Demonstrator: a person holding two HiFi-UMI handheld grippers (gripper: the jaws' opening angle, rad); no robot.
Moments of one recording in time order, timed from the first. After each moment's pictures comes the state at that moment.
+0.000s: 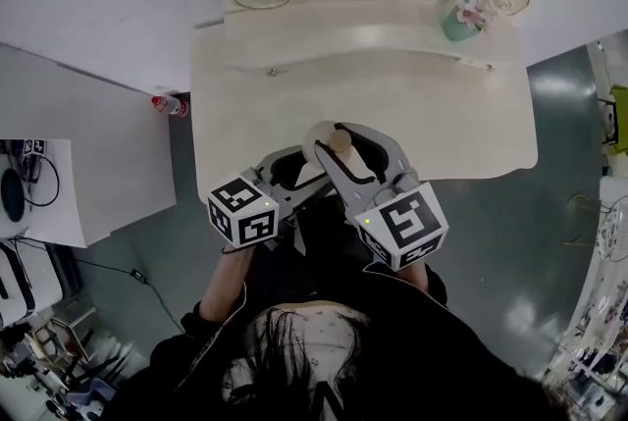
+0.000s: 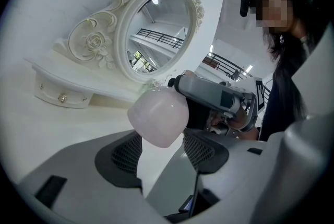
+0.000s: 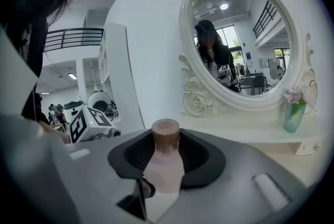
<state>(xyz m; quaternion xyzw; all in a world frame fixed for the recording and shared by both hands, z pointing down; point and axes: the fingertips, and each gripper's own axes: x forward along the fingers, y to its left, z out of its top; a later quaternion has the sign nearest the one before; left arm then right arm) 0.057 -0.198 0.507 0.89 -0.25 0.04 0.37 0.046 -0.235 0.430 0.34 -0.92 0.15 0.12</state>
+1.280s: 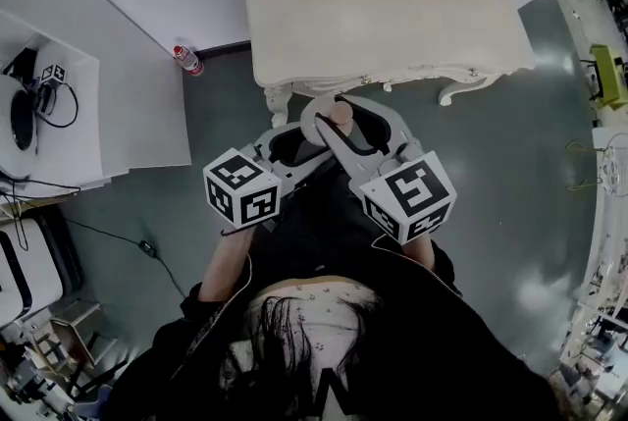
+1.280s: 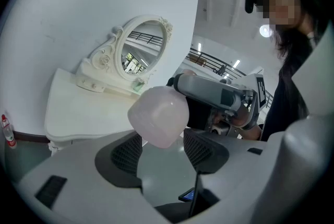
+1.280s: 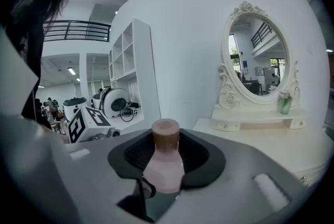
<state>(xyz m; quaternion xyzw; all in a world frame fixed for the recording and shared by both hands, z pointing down) -0.088 0.062 0.475 0.91 -0.23 0.04 0.33 -0.097 0.030 0.396 0.37 -0.91 0.12 0.12</state>
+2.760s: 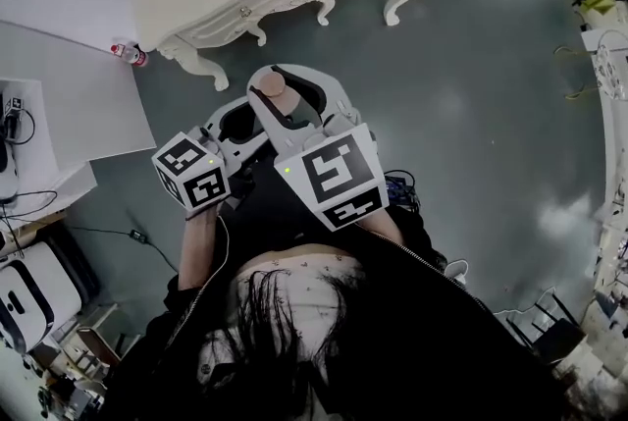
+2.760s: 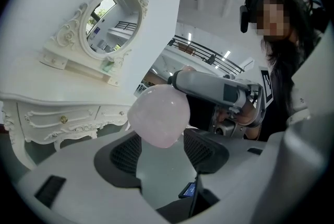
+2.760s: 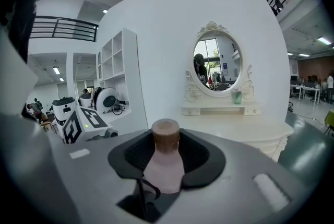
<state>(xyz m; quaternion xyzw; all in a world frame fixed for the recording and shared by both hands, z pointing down) 0.106 0.191 0.484 0.93 -0.17 0.07 0.31 0.095 0.157 0.400 0.46 -0.87 0.13 0.11</state>
